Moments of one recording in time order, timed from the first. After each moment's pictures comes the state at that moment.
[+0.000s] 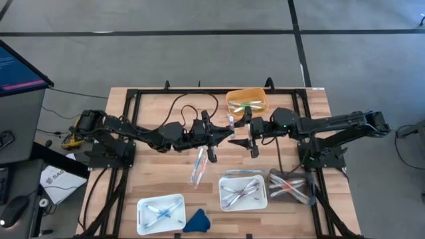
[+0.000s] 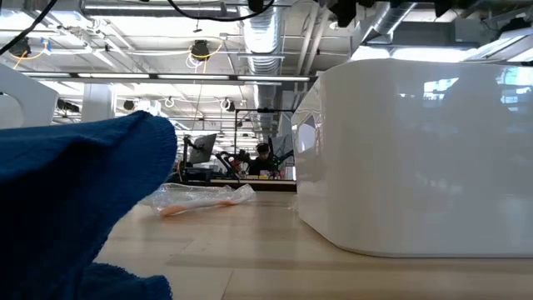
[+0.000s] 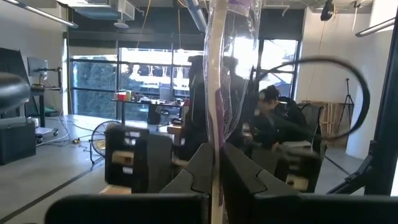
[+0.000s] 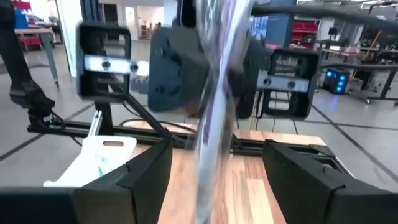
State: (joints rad) left arm -0.14 1.60 1.03 0.84 -0.31 0.01; right arm 0.01 1.18 0.78 0.37 -0.10 -0.06
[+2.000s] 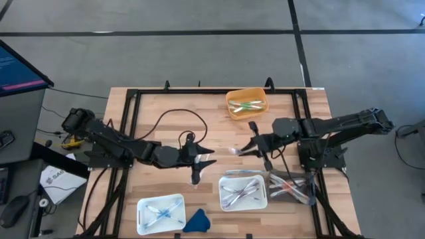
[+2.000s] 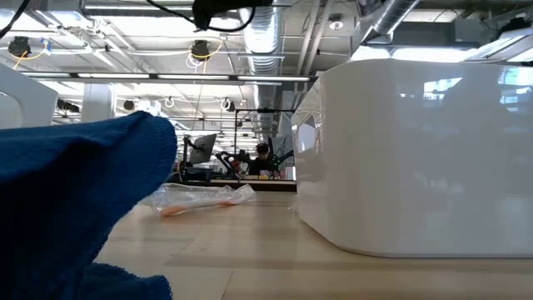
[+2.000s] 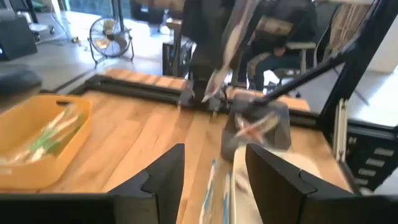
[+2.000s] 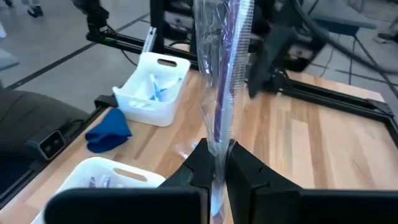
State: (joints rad) left arm -0.35 1.43 0.92 0.28 -0.53 -0.21; right arm 0.15 1.10 0.89 -0.16 -0.11 -0.17
